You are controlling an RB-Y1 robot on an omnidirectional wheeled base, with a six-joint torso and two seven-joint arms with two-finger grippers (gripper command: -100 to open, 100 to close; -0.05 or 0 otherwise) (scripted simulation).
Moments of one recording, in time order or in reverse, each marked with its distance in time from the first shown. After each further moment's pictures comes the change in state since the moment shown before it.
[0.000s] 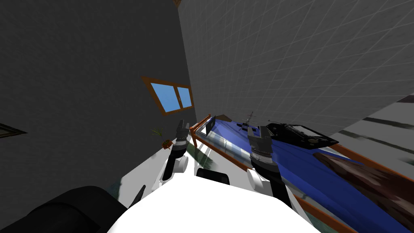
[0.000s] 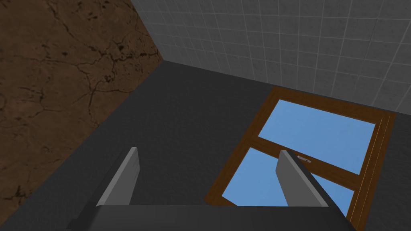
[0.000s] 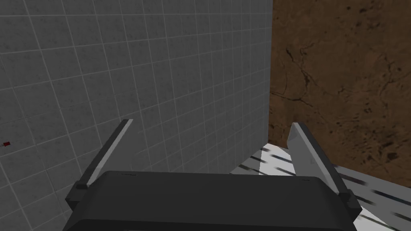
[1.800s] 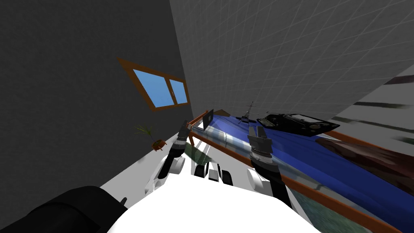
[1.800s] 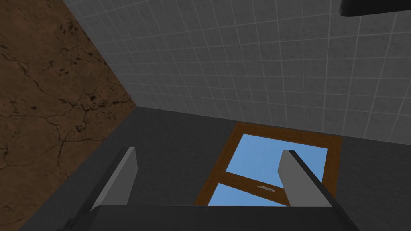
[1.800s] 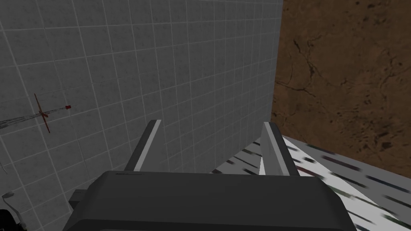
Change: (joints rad) left arm -0.004 0.158 0.001 -0.034 -0.028 0.131 0.010; right arm 0.000 0.000 0.000 0.000 0.000 0.000 0.000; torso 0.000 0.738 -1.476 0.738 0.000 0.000
